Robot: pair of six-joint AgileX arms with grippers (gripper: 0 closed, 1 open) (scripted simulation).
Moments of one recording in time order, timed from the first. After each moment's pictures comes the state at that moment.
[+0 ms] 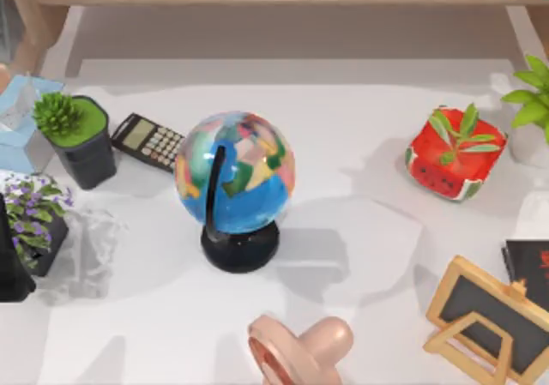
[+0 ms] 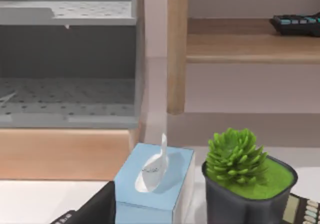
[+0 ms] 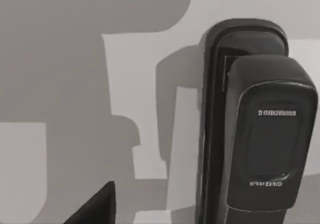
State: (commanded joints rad) left arm 0.00 0.00 0.00 0.00 0.00 0.00; right arm -0.37 2.60 2.46 -1.33 0.00 -0.05
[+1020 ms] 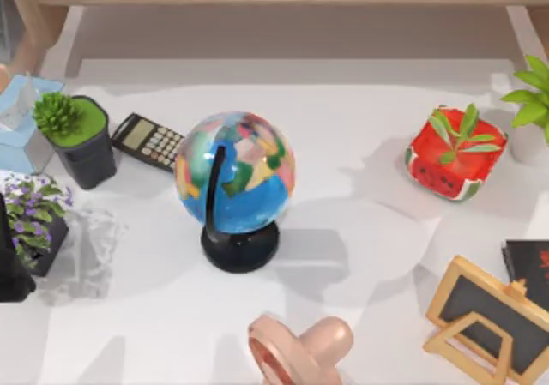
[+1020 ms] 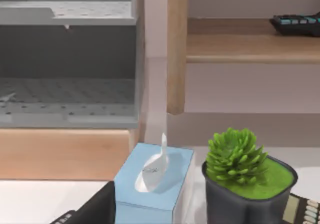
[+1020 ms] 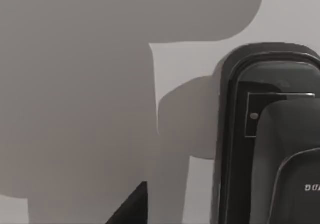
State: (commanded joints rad) left arm 0.00 0.00 0.00 0.00 0.00 0.00; right arm -0.36 2.61 2.37 -1.23 0.00 -0.04
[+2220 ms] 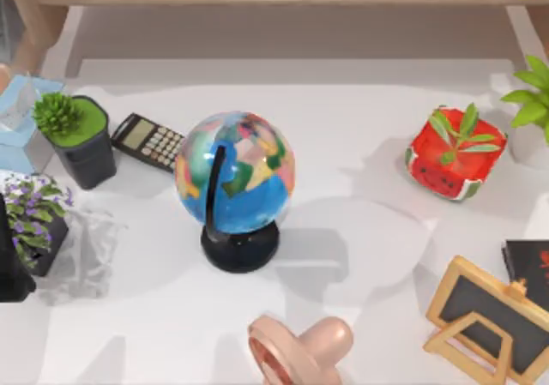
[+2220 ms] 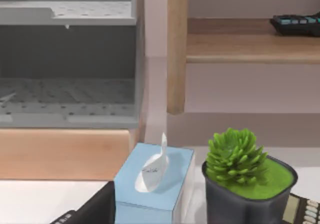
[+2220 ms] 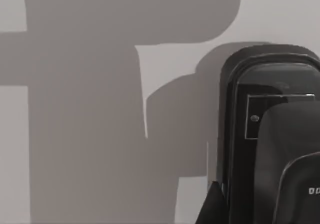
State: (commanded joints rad) left arm 0.00 0.00 0.00 0.00 0.00 0.00; right arm -0.37 2.58 2.36 -1.24 0.00 -0.04
